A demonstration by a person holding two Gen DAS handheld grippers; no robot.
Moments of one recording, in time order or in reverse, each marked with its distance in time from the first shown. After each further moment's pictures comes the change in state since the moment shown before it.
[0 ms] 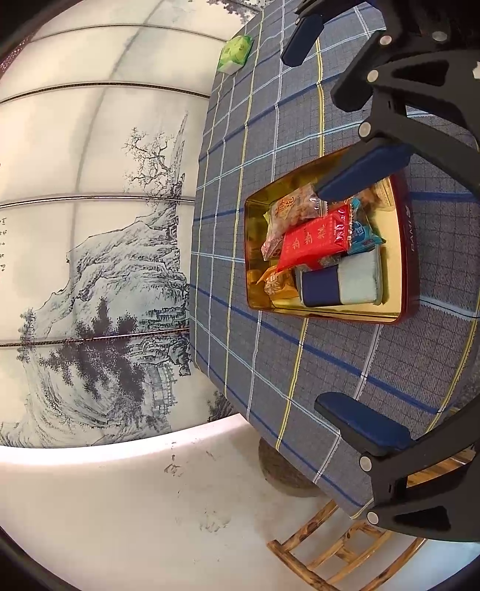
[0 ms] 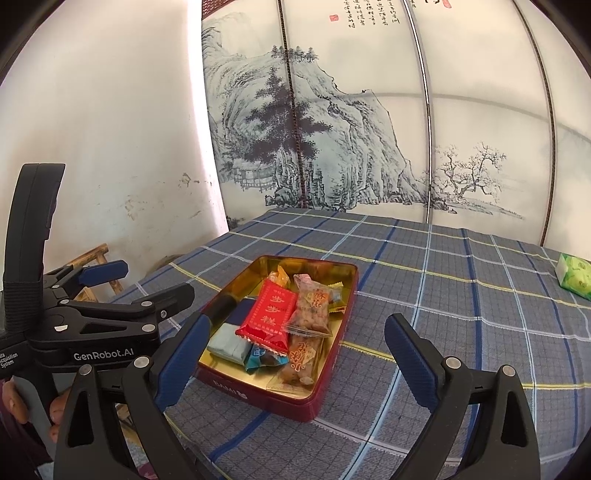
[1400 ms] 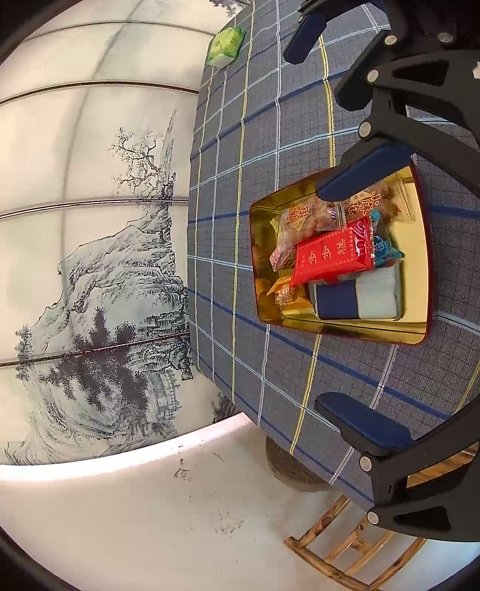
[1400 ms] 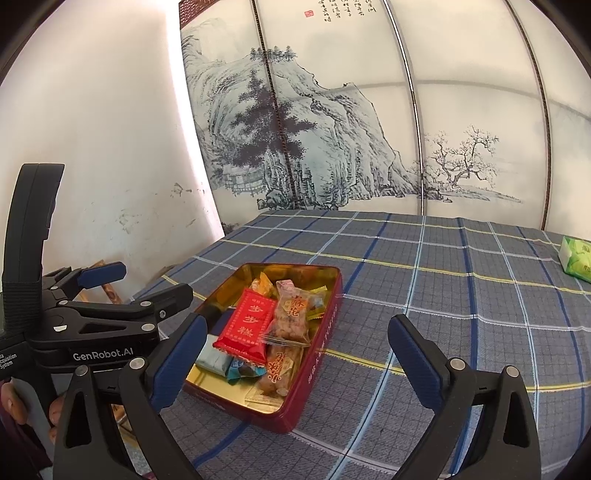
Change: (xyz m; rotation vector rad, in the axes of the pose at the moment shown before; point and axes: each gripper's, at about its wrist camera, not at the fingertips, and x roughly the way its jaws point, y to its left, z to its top) left arm 0.015 -0.024 0.022 0.048 0.027 0.032; right arm 0.013 -0.032 0.011 0.072 0.006 0.011
